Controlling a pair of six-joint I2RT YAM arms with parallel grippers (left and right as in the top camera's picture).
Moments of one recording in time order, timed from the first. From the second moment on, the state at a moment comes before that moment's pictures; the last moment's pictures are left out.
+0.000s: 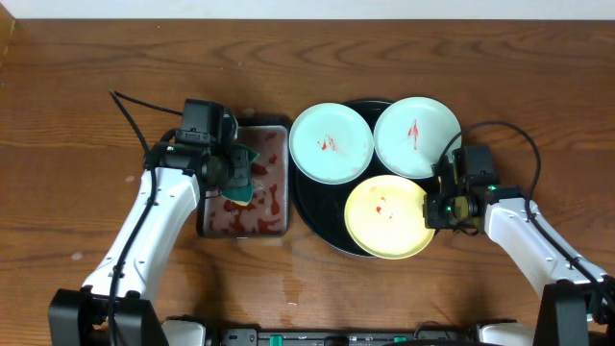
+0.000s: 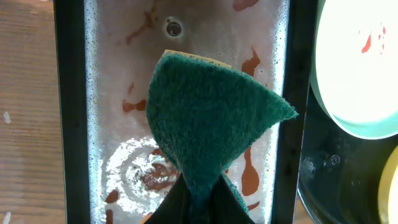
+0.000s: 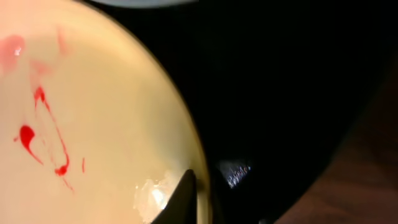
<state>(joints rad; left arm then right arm) -0.13 1.47 1.04 -0.79 0.12 -0.22 0.12 1.47 0.71 -0.57 -0.16 0.13</state>
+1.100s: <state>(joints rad) -0.70 1.70 1.17 -0.43 0.37 -0.80 0.12 1.47 0.71 -0.56 -0.19 0.13</state>
